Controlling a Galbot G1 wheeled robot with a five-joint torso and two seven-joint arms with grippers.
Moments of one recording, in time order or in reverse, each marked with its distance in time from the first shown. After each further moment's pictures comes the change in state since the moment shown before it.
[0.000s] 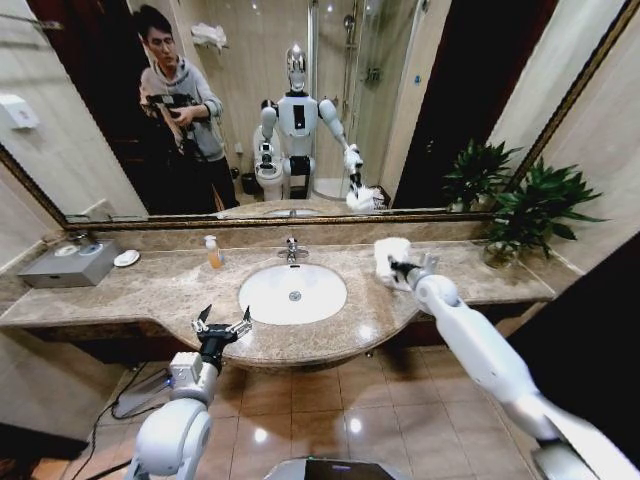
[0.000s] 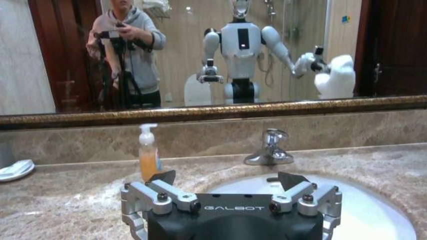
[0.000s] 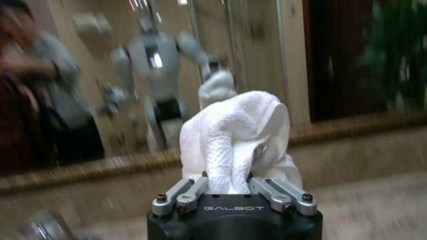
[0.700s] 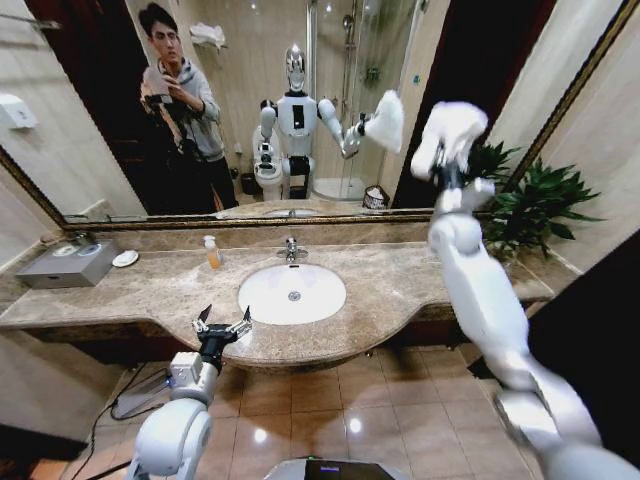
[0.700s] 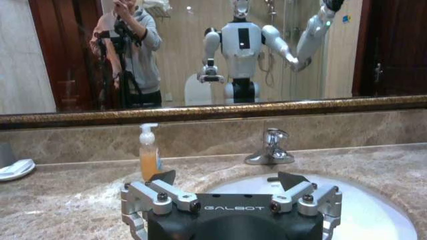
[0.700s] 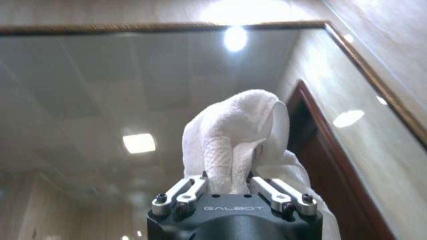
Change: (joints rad) left arm 0.000 0.000 0.000 0.000 0.000 0.000 0.000; right arm 0.543 0.290 0.060 -0.342 -0.395 0.501 -0.020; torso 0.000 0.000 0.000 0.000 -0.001
